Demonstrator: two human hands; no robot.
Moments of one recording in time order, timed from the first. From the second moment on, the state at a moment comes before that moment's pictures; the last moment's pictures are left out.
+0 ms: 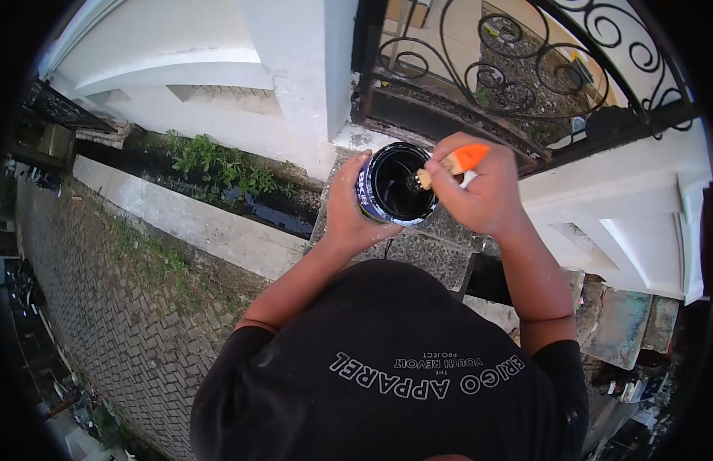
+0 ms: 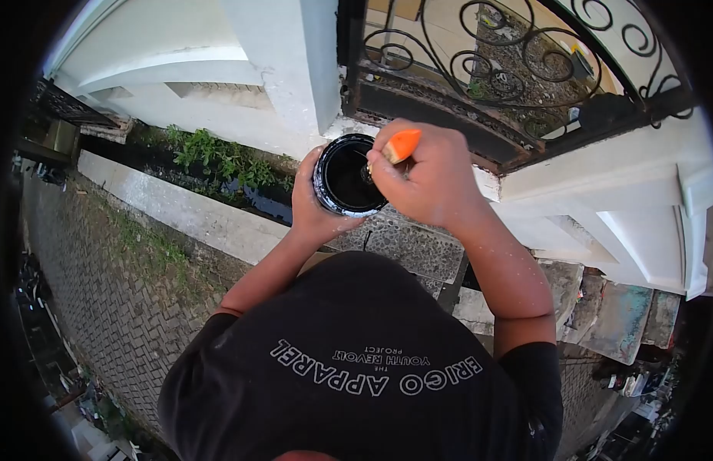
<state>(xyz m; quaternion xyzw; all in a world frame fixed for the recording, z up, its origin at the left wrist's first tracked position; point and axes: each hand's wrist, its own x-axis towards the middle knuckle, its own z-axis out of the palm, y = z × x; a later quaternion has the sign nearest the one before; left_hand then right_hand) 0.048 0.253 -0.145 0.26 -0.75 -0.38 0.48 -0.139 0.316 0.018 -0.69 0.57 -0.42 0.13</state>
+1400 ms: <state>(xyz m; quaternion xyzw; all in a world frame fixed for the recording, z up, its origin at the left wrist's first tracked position) 0.197 0.104 -0.358 0.42 -0.66 -0.46 0.42 -0.208 -0.043 -0.346 -0.69 0.63 -0.30 -0.17</state>
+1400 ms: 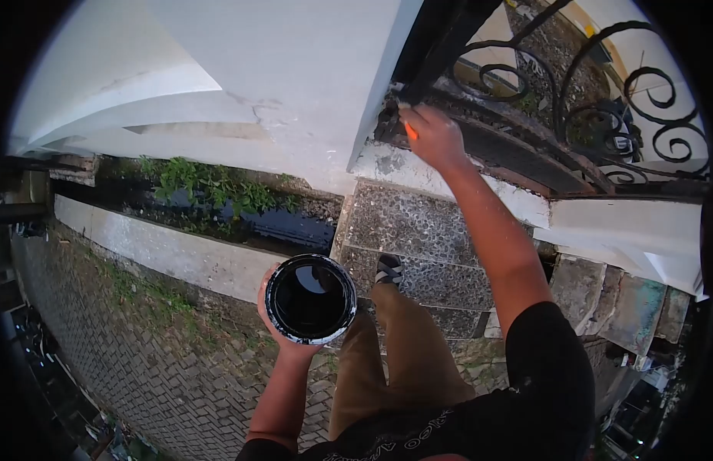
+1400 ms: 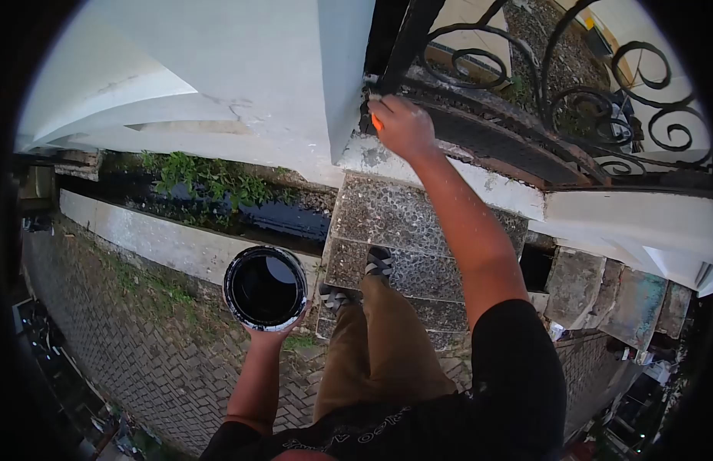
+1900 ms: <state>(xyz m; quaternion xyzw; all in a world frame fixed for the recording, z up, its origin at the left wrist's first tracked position) 0.163 0.106 -0.373 0.37 -0.67 -0.45 0.46 -0.212 -0.051 -0.313 -0.70 0.61 -0.29 -0.25</state>
